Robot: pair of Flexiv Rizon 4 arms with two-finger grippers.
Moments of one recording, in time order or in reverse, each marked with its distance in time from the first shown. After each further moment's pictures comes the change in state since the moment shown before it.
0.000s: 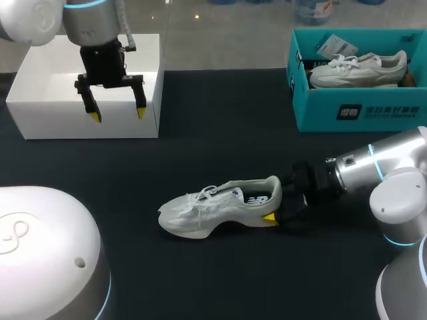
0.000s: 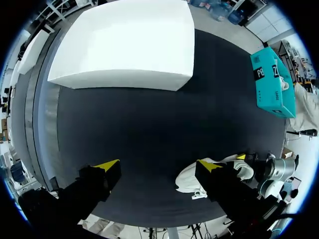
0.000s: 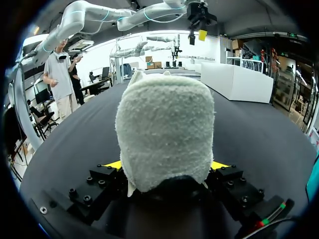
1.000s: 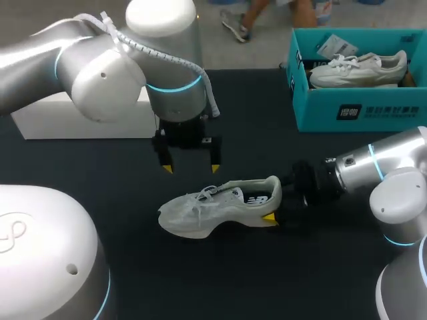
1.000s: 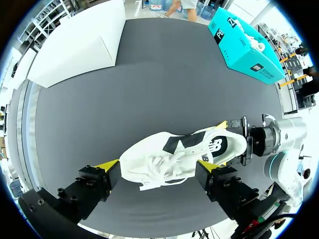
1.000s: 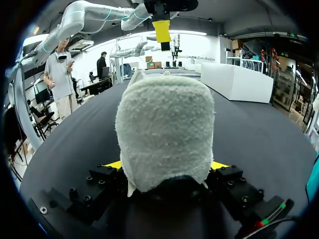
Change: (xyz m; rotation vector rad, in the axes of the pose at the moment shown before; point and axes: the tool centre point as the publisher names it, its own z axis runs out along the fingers) left arm 0.144 0.115 0.064 0.134 0.024 0.144; right arm 0.000 0.000 0.000 0.000 0.000 0.000
